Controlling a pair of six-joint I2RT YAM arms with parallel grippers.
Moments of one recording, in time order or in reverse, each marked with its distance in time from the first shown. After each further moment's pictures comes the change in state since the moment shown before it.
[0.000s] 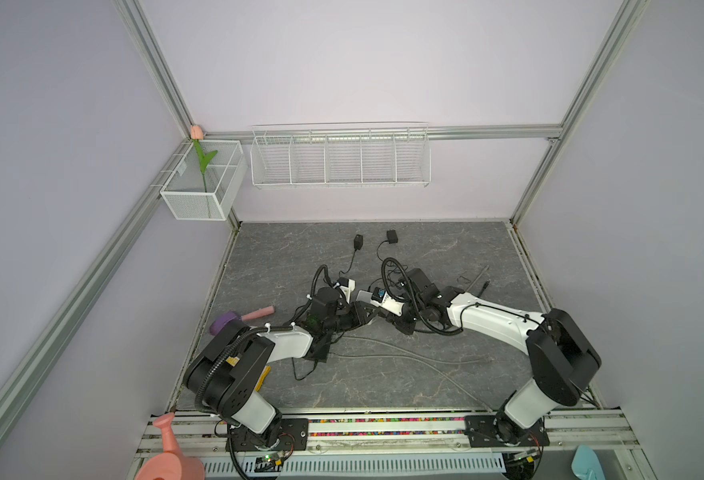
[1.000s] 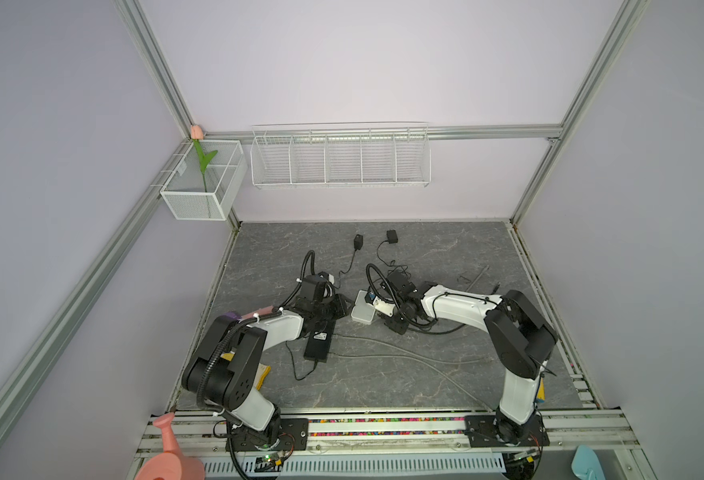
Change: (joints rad) left arm 0.151 0.064 0.136 -0.356 -0.113 0.229; right arm 0.041 0.260 0.173 -0.153 0.231 0.064
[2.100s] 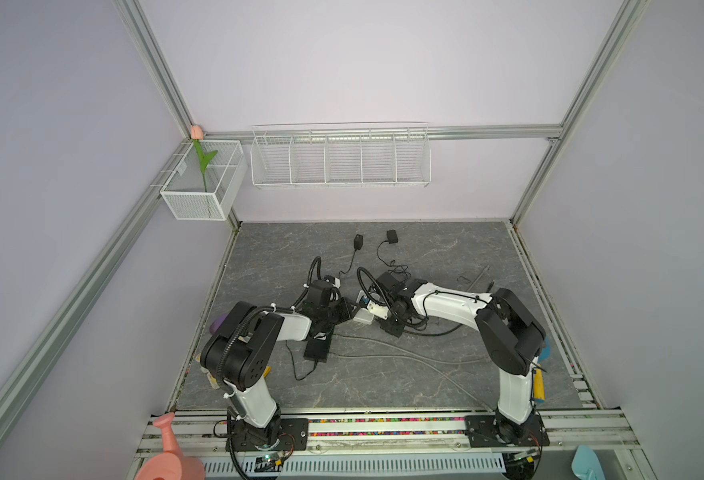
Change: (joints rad) left arm -0.046 0.128 -0.038 0.213 0.008 -0.050; right arm 0.040 0.055 0.101 -0.129 0.006 0.000
